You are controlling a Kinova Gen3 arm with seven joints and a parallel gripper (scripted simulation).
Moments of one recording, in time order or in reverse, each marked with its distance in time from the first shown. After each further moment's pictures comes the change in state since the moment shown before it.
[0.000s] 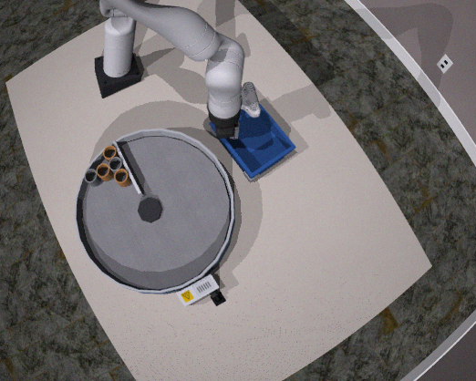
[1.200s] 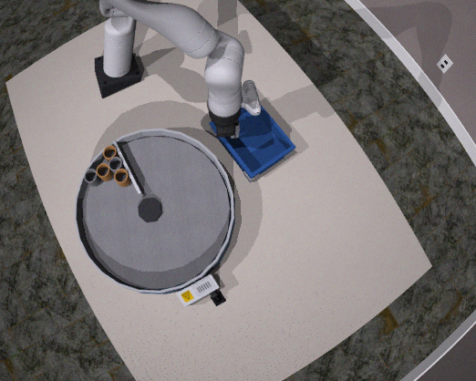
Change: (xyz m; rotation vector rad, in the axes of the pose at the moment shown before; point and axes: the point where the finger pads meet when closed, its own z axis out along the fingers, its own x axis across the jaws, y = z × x) arm 0.001 -0.002 -0.009 0.008 0.005 0.001
